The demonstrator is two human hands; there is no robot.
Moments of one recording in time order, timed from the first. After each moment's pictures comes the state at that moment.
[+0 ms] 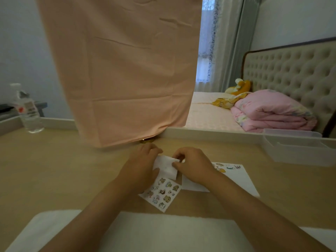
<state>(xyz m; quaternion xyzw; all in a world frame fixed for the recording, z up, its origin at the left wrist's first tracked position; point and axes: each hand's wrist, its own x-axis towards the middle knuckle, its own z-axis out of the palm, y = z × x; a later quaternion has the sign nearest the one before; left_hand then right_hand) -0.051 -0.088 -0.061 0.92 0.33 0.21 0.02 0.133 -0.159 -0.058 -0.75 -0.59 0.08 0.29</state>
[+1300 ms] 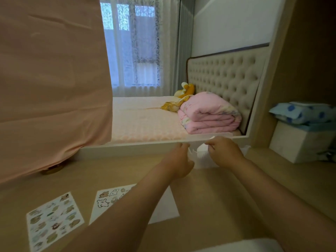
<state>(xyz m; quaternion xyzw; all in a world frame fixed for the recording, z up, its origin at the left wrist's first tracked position) 0.303 -0.175 -0.040 0.95 0.19 0.14 0.21 0.448 -0.295 -0.032 -0.87 -0.41 -0.10 0.24</state>
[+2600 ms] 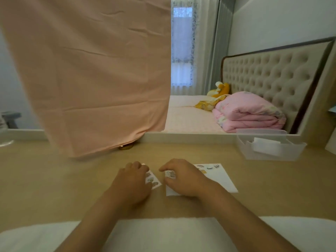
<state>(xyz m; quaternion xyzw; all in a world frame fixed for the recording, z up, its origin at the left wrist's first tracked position) -0.005 -0.113 -0.070 0.91 0.40 0.06 0.03 0.169 -0.207 -0.067 -0.71 -0.66 0.08 0.23</state>
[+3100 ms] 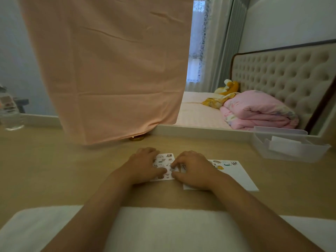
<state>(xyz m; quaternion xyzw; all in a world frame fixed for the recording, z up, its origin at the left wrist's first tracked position) -0.013 -0.062 -0.075 0.92 0.36 0.06 0.13 0.165 -0.177 -0.079 -0.72 -0.68 0.02 0.16</state>
